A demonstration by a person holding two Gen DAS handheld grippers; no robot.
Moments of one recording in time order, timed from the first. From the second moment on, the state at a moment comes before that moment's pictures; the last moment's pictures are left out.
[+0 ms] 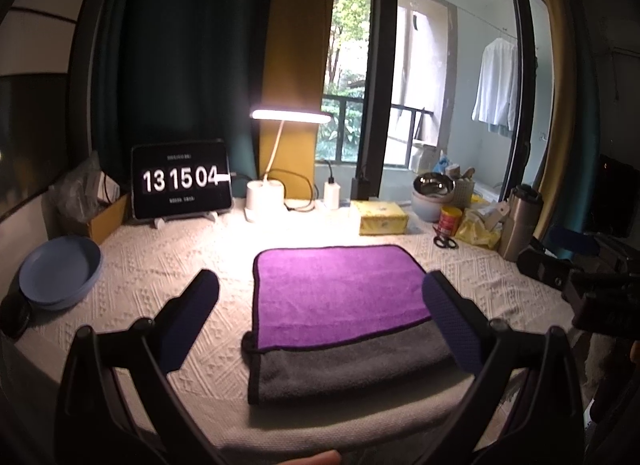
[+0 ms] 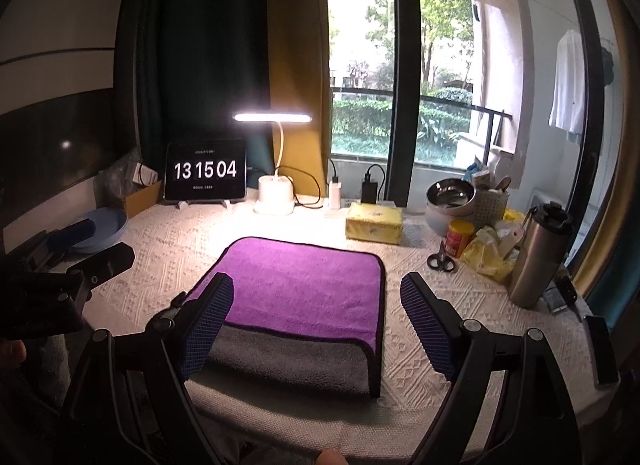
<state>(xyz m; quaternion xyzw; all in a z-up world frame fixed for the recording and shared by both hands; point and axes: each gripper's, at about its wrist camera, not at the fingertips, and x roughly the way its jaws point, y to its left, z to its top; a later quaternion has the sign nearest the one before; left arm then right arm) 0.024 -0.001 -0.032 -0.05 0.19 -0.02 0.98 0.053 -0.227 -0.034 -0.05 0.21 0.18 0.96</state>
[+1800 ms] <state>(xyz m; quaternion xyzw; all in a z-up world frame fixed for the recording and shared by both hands) 0.086 0.031 -0.166 -0.06 0.34 -0.03 0.94 0.150 -0.258 -0.169 0.00 0.37 0.17 0.92</state>
